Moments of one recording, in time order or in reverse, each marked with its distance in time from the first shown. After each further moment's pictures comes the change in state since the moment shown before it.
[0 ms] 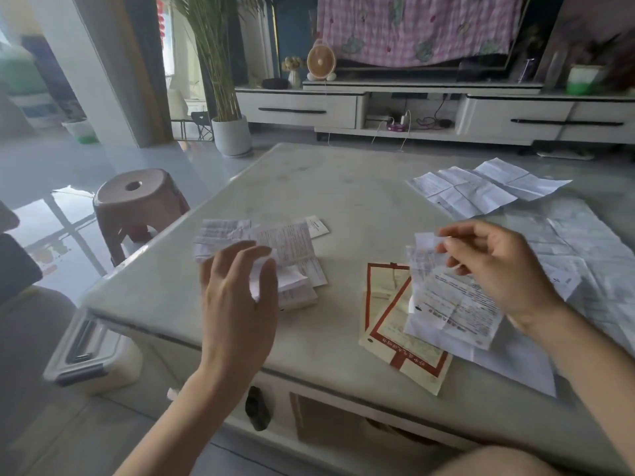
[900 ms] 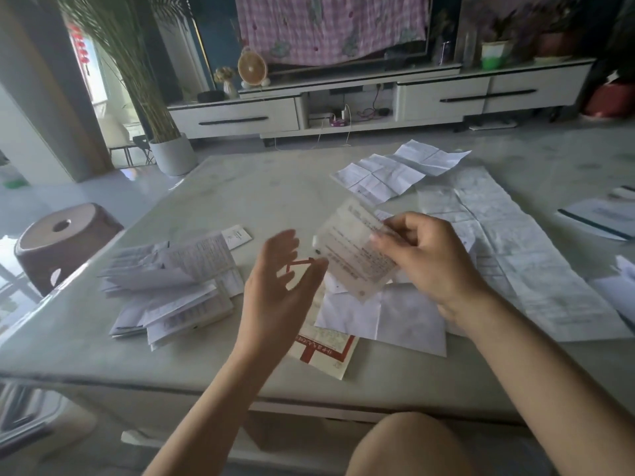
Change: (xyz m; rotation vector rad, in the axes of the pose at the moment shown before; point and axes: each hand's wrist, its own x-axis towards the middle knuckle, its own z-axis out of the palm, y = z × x) left_hand -0.020 0.115 0.065 -0.594 -0.409 -0.179; right_hand -0.023 0.014 -0.040 0.084 0.118 0.060
